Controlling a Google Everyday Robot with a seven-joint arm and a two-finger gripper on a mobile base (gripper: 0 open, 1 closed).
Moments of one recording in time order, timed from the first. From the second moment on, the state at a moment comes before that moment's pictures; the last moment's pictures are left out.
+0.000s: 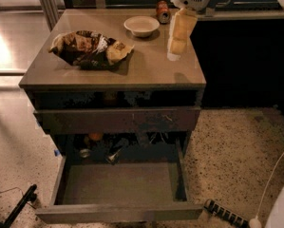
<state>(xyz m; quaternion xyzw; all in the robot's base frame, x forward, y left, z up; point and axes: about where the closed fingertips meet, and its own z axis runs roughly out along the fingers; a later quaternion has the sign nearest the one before) 0.624 -0.096 0.991 -0.66 0.73 -0.04 0.20</state>
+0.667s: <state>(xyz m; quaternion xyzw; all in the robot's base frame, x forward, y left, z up) 0.681 -0.028 0.992 -0.68 0.70 -0.03 0.21</state>
